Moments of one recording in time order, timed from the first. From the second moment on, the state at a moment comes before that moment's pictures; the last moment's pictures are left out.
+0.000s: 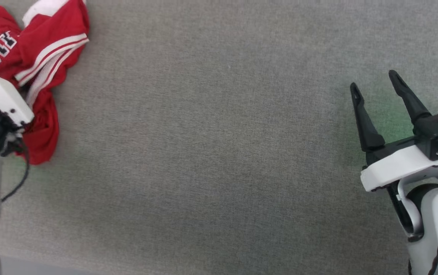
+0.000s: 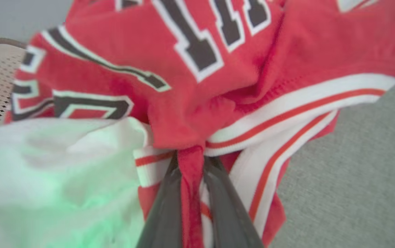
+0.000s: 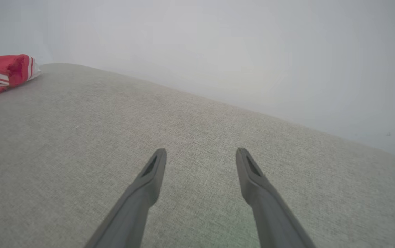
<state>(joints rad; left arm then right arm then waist) -1.04 0.44 -0.10 1.21 -0.62 -0.13 0.29 -0.31 -0.20 0.07 -0.07 0.06 0.13 0.04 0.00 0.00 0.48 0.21</state>
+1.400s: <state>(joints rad) -0.84 0.77 -0.36 0.05 -0.72 0.00 0.52 -0.18 -0.06 -0.10 0.08 0.13 0.13 -0.14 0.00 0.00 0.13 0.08</state>
